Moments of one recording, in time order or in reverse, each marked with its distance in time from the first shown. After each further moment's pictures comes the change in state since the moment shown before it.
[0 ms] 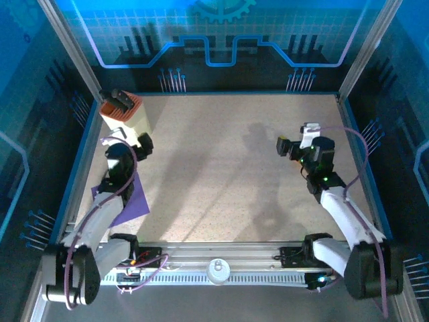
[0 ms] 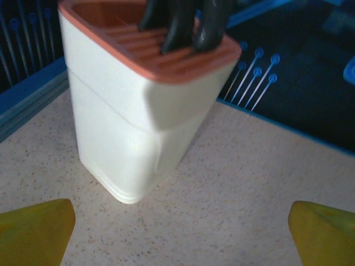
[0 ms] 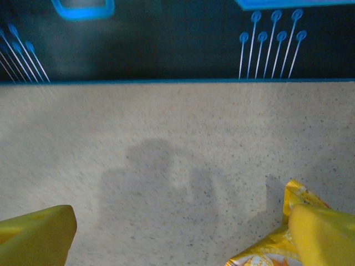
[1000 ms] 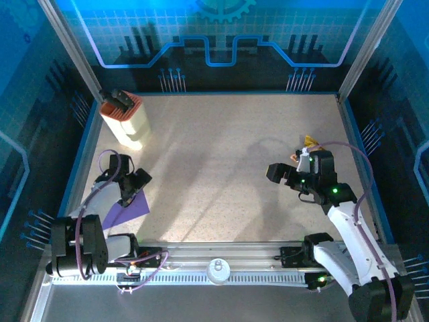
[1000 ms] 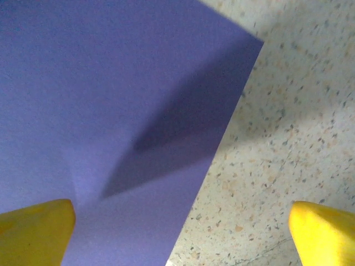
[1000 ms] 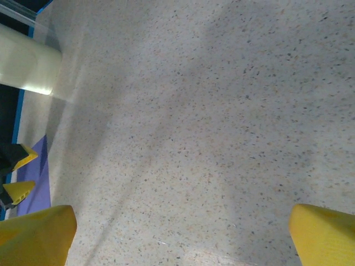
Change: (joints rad) left arm 0.176 0.240 -0.013 -0.599 0.300 -0.336; right arm 0.055 -0.208 0.015 -0.629 -0.359 0.365
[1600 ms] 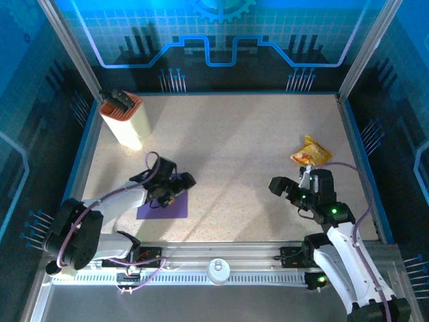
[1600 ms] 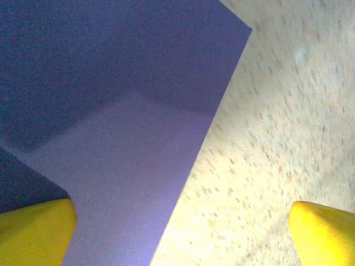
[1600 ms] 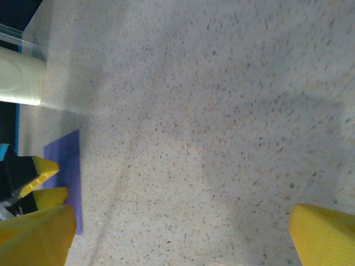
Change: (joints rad) left arm -0.612 0.086 0.024 0.183 0.125 -0.302; right arm 0.000 -0.199 -0.237 0.040 -0.008 0.186
